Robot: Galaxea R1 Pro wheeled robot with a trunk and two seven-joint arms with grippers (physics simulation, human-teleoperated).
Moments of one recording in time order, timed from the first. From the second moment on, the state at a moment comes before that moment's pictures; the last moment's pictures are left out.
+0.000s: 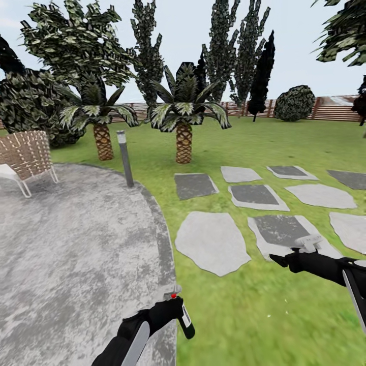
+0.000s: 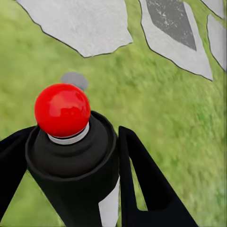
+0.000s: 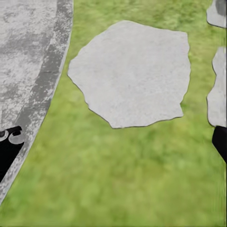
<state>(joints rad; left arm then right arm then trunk) -0.29 -0.16 -0.22 -1.02 0.41 0.44 -0.17 -0.36 -0.33 -0.29 -1.62 0.20 0.84 0.83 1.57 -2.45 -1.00</state>
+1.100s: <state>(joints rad) -0.29 -0.15 -0.22 -1.02 0.42 0.45 -0.19 -0.36 -0.33 -0.29 -1.62 0.20 0.84 0.83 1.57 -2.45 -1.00</state>
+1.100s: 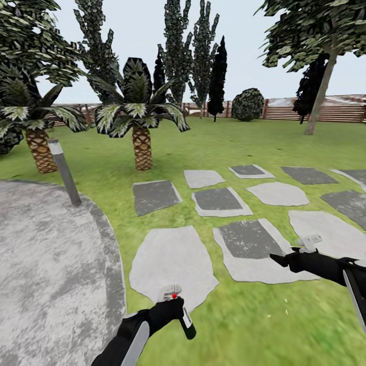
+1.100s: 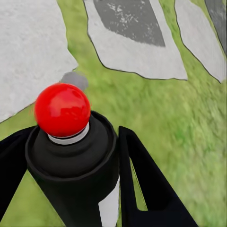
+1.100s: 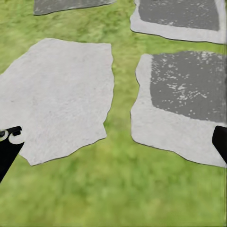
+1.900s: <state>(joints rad) -0.29 -0.15 -0.22 -1.02 0.41 0.44 -0.19 -0.36 -0.33 -0.29 -1.62 0.20 0.84 0.83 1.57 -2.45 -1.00</state>
